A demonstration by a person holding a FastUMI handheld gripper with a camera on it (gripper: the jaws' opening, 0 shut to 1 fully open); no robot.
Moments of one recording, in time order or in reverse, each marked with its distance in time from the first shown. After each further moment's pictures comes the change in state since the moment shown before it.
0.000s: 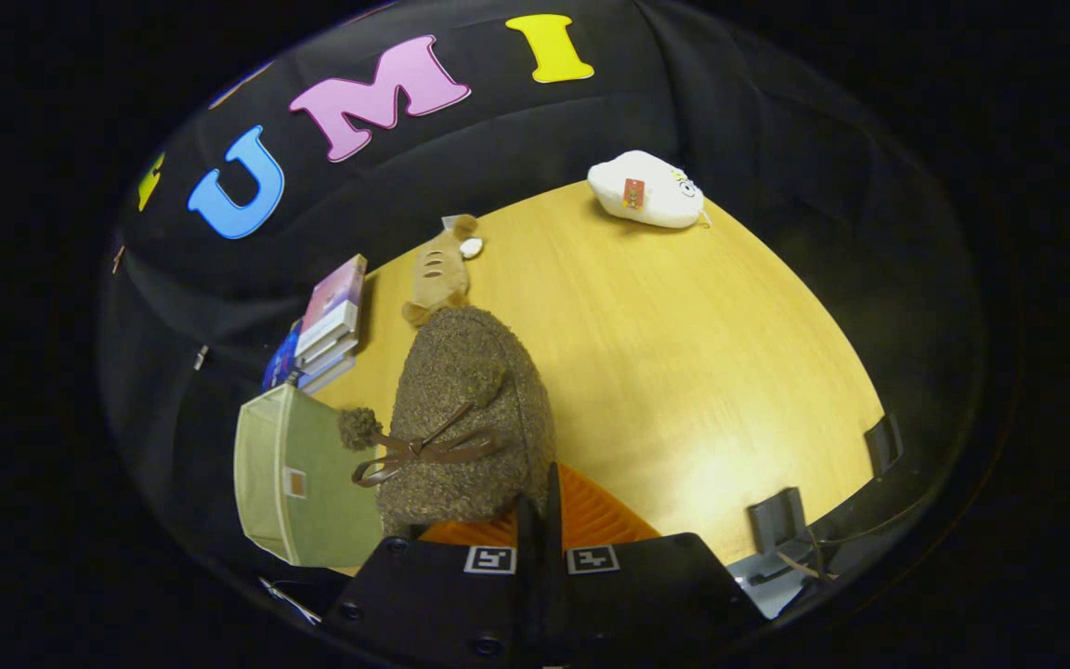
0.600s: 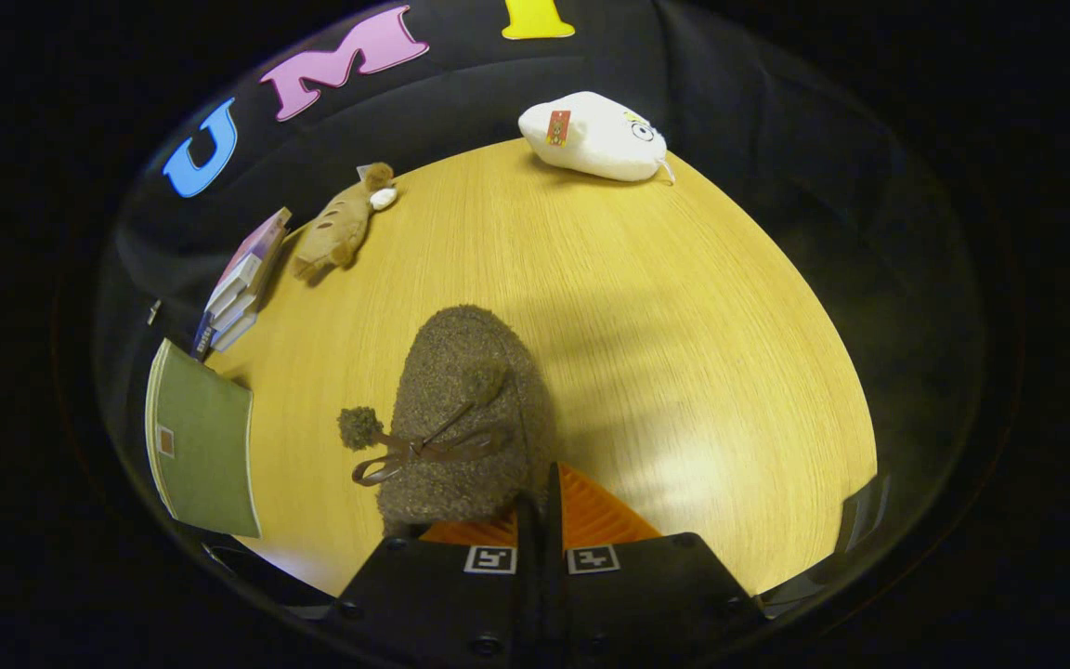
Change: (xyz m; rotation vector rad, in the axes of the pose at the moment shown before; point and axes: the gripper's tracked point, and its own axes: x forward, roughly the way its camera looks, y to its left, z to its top) arm 0.089 -0.164 -0.003 -0.107 0.091 -0.107
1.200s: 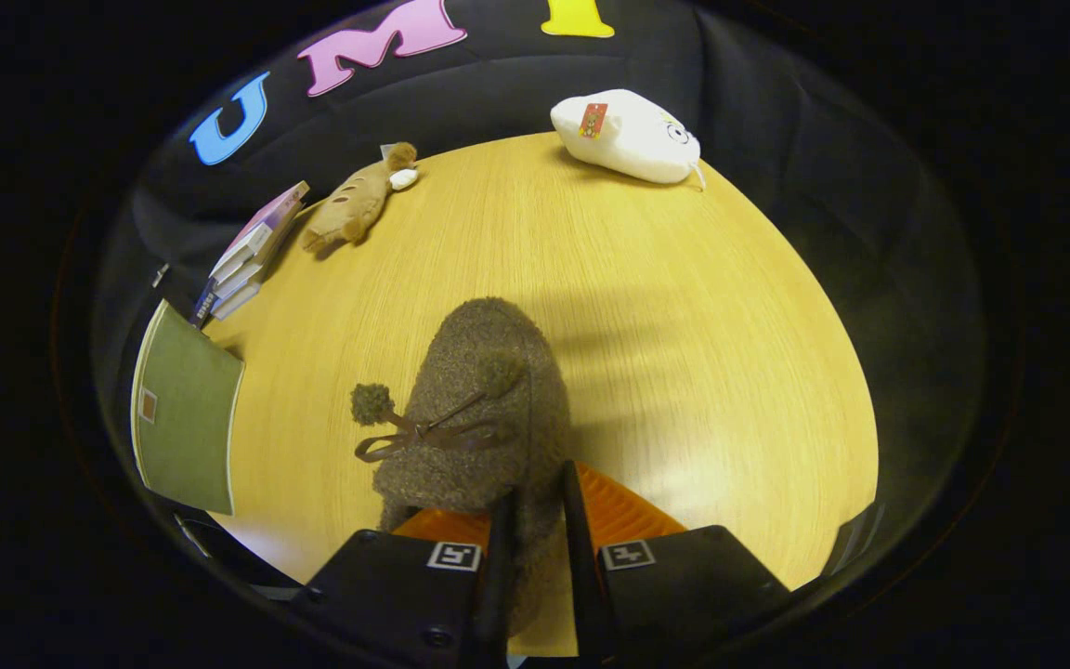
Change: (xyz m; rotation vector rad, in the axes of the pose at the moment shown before) arm 0.030 -0.006 -0.010 -0.108 0.025 0.012
